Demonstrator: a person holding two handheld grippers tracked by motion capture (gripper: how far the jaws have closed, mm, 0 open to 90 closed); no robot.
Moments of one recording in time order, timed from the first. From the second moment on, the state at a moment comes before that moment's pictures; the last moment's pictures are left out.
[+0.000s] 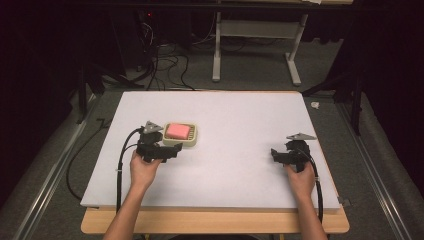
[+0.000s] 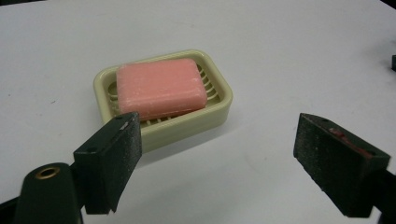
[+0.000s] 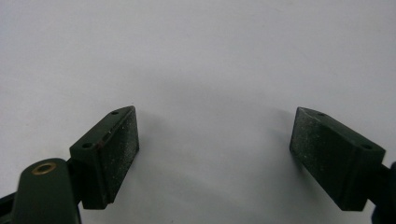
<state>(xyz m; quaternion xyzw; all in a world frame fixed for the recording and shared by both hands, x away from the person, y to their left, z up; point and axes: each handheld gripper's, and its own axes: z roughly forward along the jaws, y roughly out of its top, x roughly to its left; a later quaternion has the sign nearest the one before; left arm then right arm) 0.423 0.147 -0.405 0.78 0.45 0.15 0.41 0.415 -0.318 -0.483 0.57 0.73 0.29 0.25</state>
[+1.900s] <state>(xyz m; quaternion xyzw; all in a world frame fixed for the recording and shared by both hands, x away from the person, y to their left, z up) 0.421 0.159 -0.439 0.78 0.48 0.14 0.38 0.415 -0.318 -0.483 0.57 0.73 0.29 0.25</state>
